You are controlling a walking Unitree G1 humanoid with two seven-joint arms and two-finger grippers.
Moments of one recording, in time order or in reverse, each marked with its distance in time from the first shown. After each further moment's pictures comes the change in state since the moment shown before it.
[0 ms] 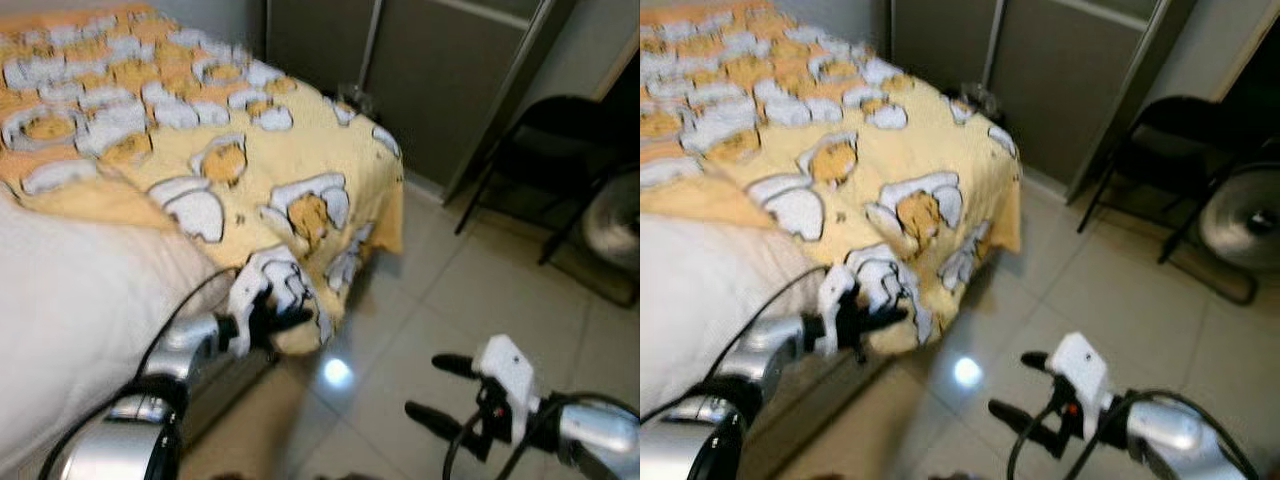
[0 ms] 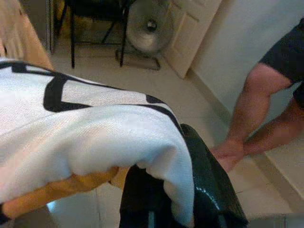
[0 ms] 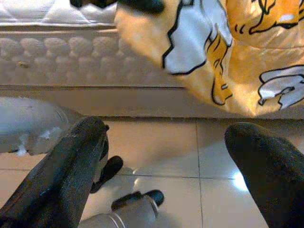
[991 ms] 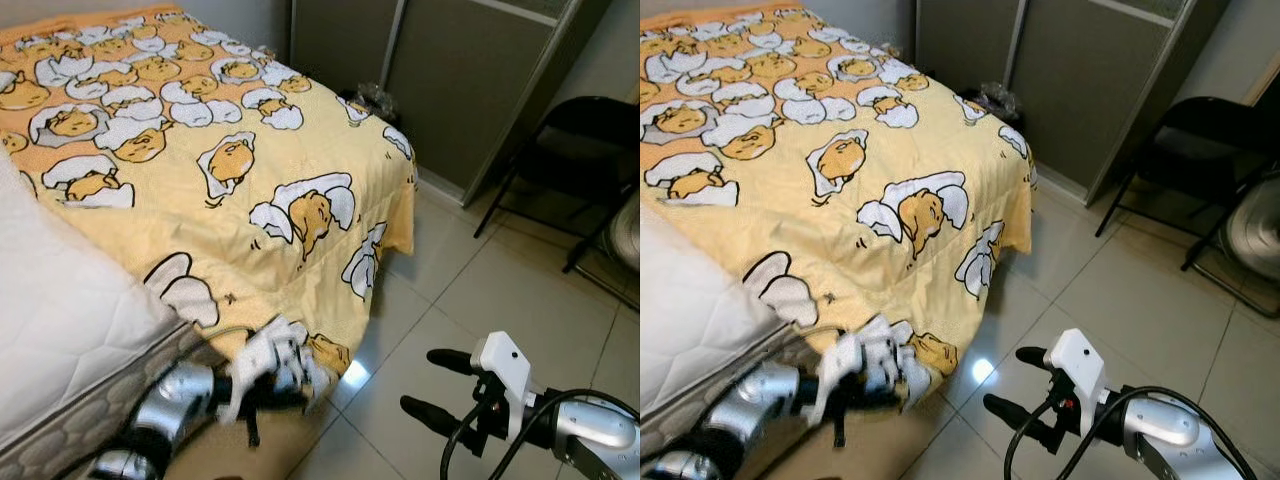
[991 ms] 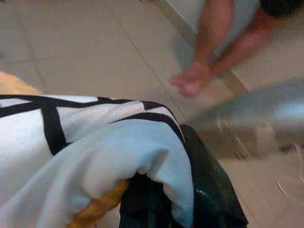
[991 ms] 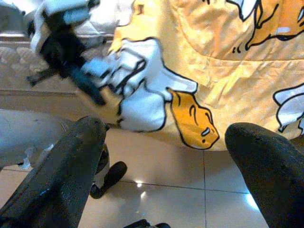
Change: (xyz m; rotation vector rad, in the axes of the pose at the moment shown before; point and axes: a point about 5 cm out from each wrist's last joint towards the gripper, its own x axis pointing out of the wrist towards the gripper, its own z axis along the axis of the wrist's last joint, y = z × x) left arm -0.013 -0.046 -0.063 0.102 0.293 -0.271; right arm 0.003 -0.001 0.003 0.018 -0.039 0.000
